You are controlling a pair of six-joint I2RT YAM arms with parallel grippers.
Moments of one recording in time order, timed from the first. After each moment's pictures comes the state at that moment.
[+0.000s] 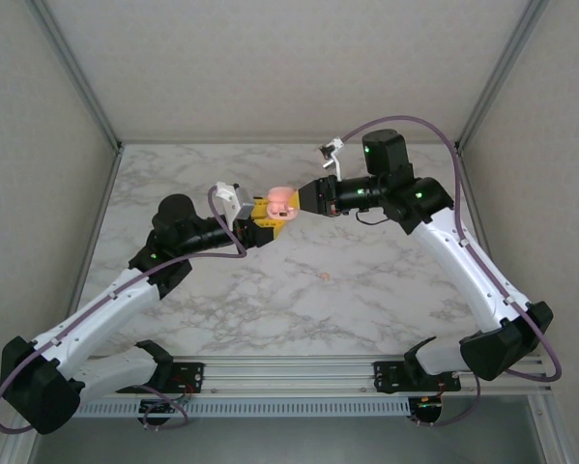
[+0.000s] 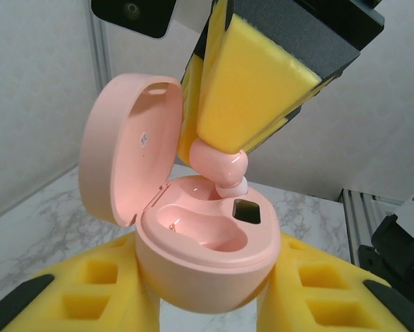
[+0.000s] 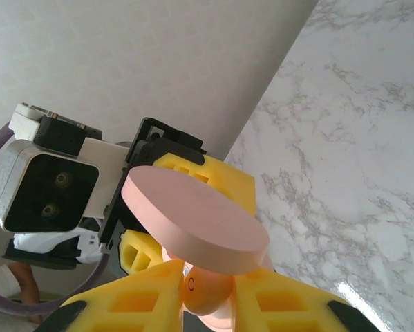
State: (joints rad) left arm -0.61 1.06 0.84 0.21 0.65 -0.04; right arm 0.56 1.38 1.53 -0.70 -0.88 0.56
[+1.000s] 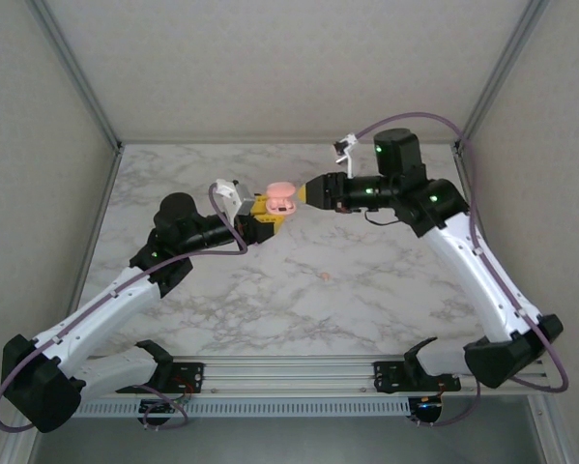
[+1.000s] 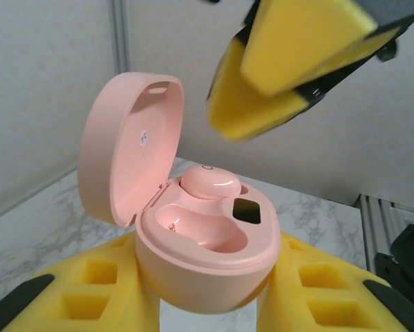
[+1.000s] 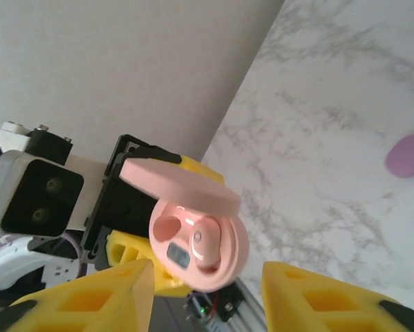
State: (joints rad) left arm -0.61 1.07 0.85 0.20 0.58 -0.05; right arm 0.54 1.31 1.56 -0.77 -0.69 0.55
